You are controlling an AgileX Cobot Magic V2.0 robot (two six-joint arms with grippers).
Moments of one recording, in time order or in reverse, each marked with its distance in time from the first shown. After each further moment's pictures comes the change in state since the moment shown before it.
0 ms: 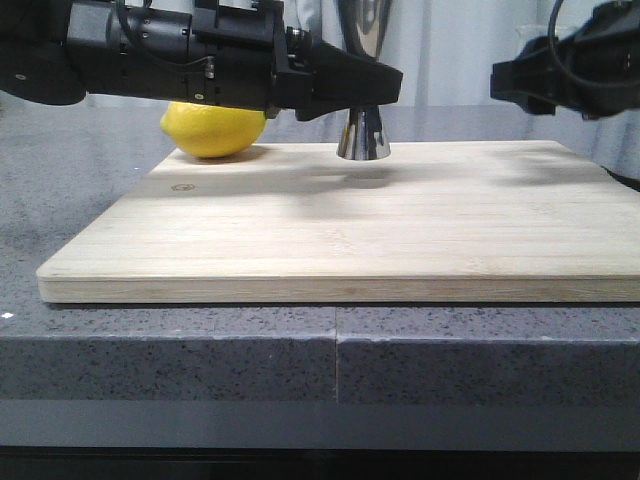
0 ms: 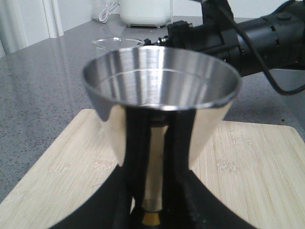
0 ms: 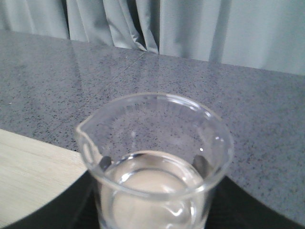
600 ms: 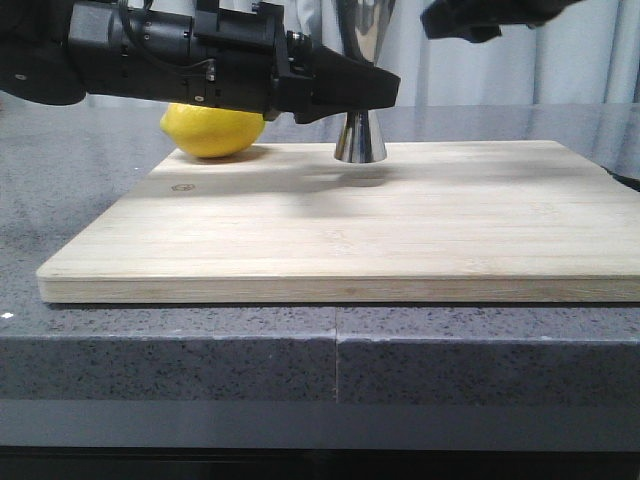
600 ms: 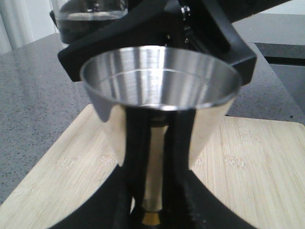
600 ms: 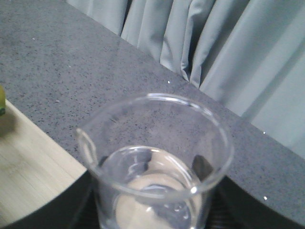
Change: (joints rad) left arm 0.000 0.000 -0.002 0.000 -0.025 -0.005; right arm 0.150 -0.059 -0.260 -0.291 0.361 0.000
